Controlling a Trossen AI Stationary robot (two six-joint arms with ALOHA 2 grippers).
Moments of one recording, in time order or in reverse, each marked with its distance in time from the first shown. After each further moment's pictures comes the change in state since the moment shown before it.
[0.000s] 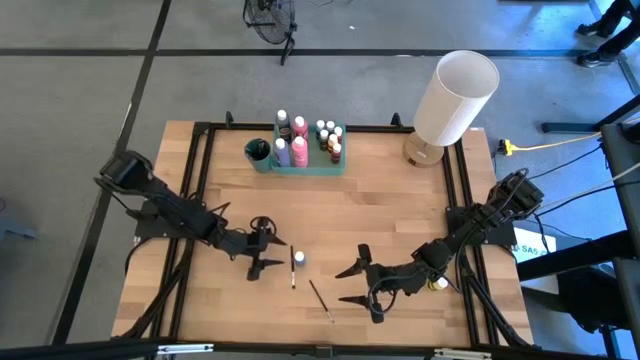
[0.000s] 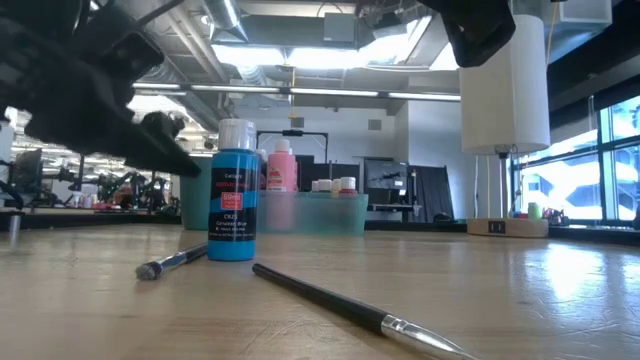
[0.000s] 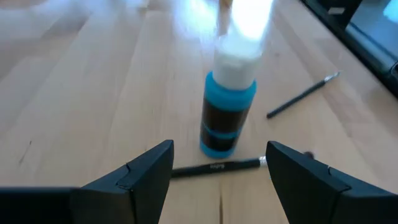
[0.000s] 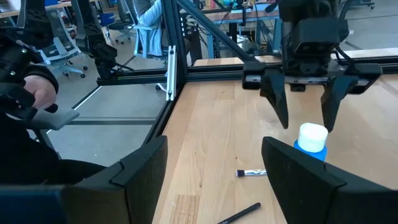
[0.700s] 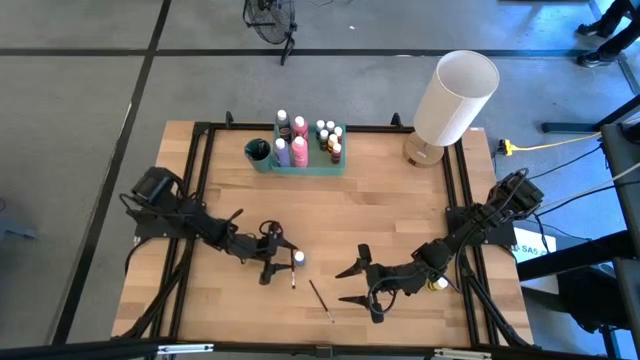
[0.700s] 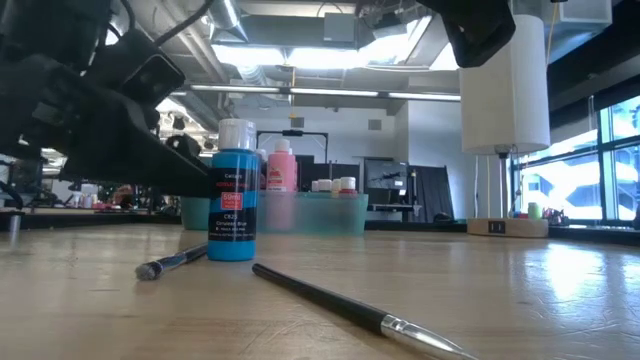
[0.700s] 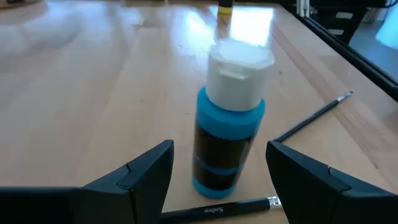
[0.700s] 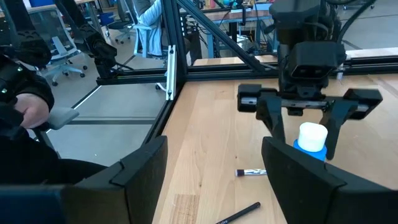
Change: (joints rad) left arm 0.023 0.334 0.040 0.405 -0.002 0.044; right arm -0.001 0.000 0.000 -0.002 0.000 0.000
